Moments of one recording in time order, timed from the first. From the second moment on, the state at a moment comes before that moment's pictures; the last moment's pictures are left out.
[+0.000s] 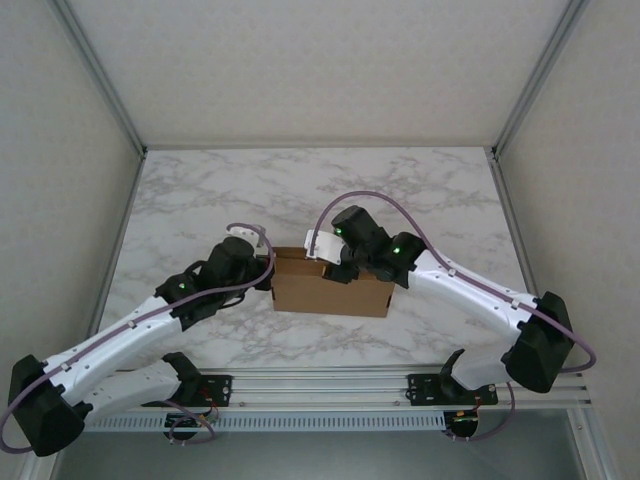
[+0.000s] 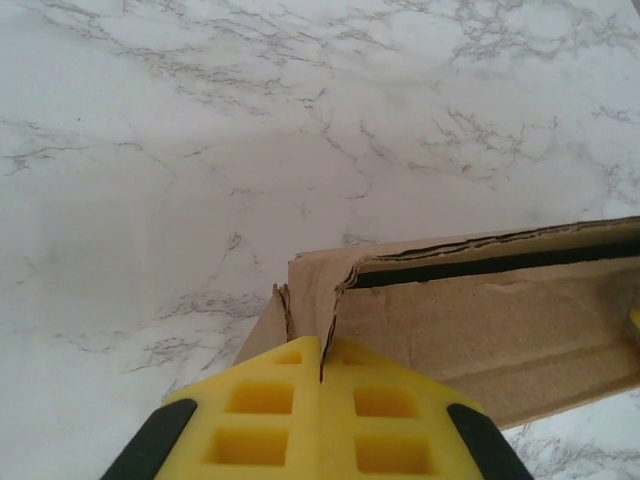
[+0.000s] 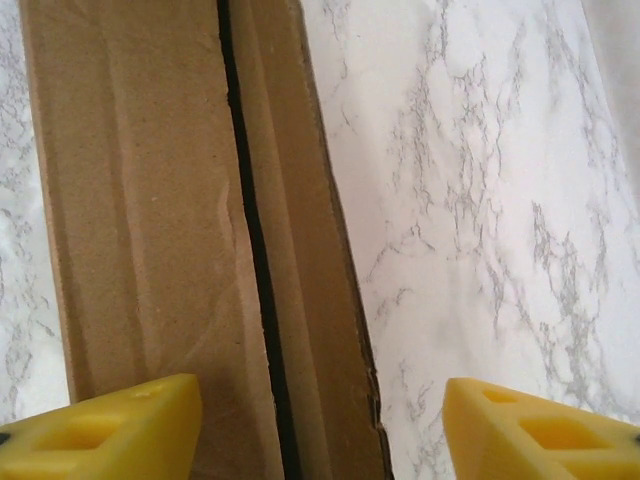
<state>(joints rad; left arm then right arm) -0.72 0.96 0.74 -0.45 -0.17 -0.58 0.90 1.37 1.15 -0.62 0.07 -0.61</state>
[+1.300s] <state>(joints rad) -0.86 0.95 0.72 -0.43 -0.38 -0.55 0.50 0.90 1.17 -1.01 0.03 -0.47</state>
